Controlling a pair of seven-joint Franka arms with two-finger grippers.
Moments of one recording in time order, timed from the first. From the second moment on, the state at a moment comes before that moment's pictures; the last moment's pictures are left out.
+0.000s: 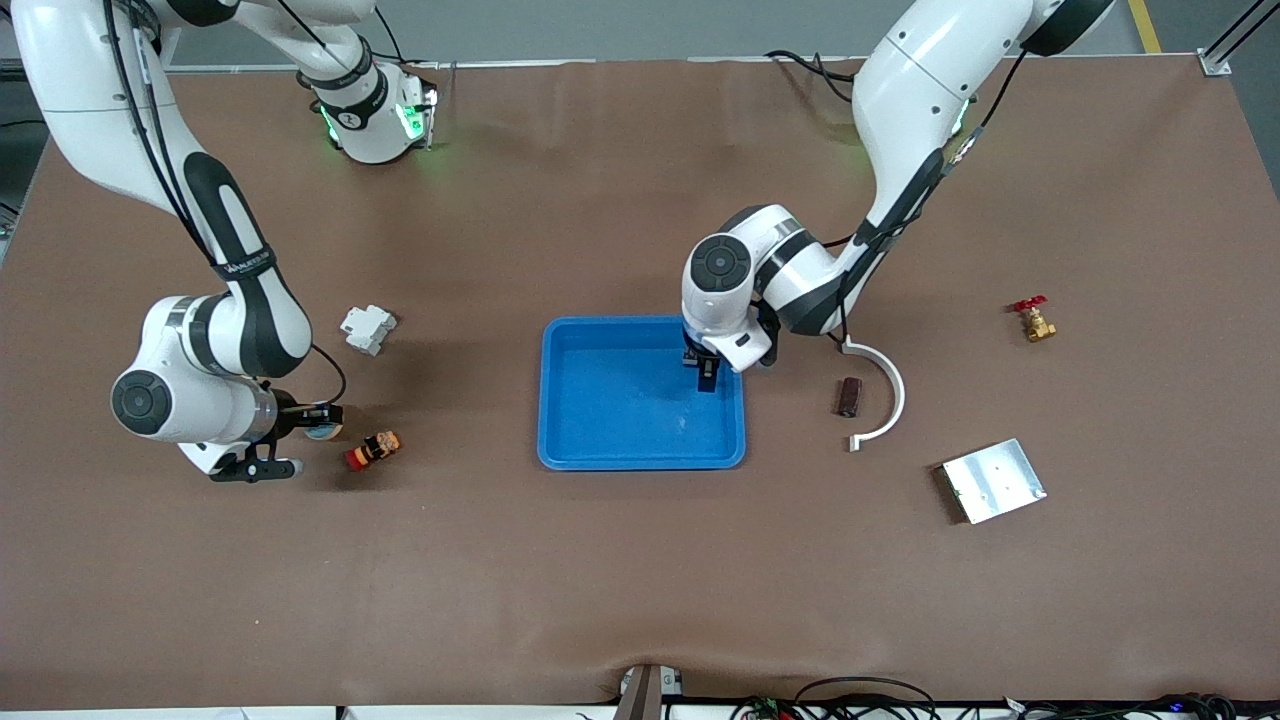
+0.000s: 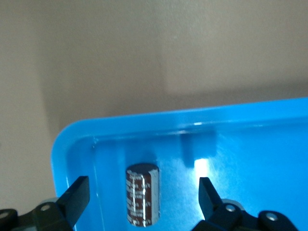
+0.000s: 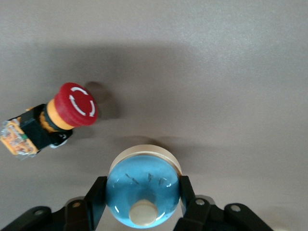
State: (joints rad) left arm -0.38 0.68 -0.38 -1.76 0.31 2.34 -2.38; right arm -0.05 0.58 0.02 -1.82 0.02 2.20 -0.07
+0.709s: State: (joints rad) left arm -0.41 0.74 -0.38 -1.71 0.32 2.34 -2.39; right arm -0.04 0.55 0.01 -1.69 0.02 2.04 -0.07
